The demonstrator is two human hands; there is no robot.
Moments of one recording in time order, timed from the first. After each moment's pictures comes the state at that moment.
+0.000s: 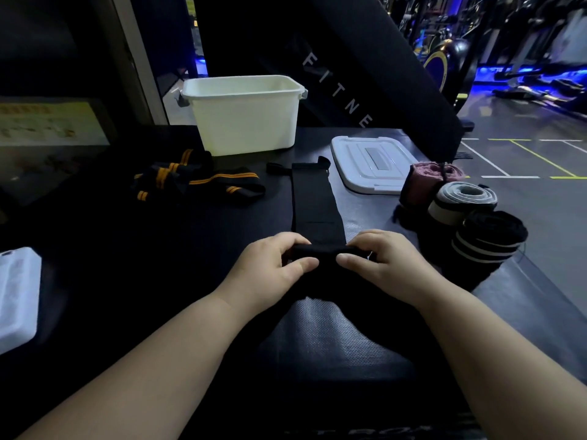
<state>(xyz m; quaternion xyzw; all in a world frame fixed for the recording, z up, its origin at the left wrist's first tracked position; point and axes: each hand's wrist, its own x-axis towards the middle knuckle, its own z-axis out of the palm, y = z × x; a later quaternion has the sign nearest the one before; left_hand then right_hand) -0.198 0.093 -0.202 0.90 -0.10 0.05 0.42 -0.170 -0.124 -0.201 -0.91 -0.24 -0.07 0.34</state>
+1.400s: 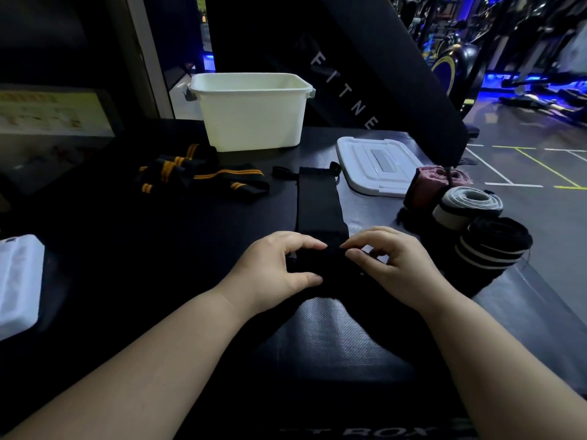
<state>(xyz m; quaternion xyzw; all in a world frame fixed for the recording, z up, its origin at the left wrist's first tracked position) -0.196 0.095 -0.206 0.89 -0.16 0.06 0.42 -0.176 -0.126 -0.203 -0.87 -0.24 -0.11 0.41</state>
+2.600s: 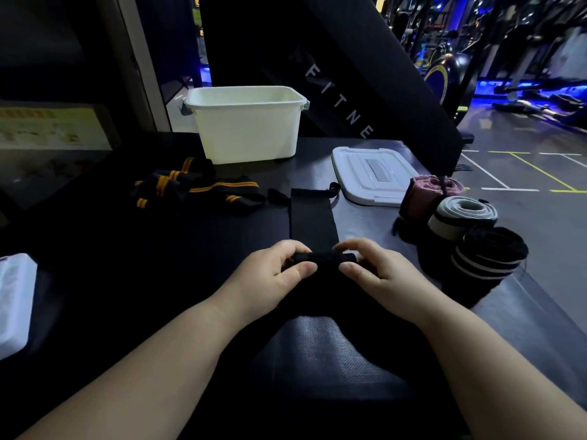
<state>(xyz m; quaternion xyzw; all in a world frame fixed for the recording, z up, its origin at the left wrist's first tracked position) -0.192 0.096 -0.202 0.87 -0.11 -0.01 0.48 -0.171 -0.127 -0.203 -0.91 -0.22 -0.01 0.36</state>
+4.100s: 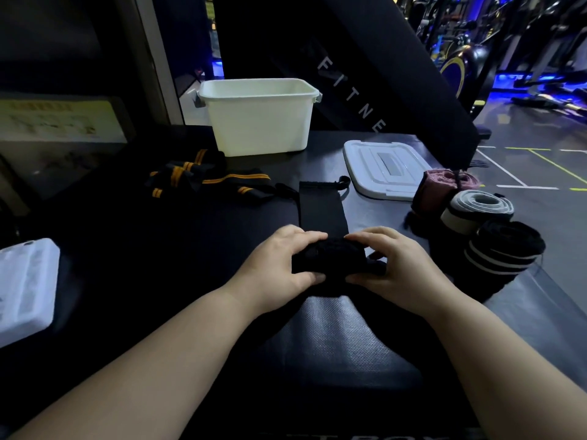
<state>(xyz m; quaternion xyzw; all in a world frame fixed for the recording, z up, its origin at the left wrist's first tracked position) -0.192 0.096 -0.208 0.91 -0.18 0.09 0.38 -0.168 -0.130 -0.210 -0.90 -0.27 -0.11 0.32</state>
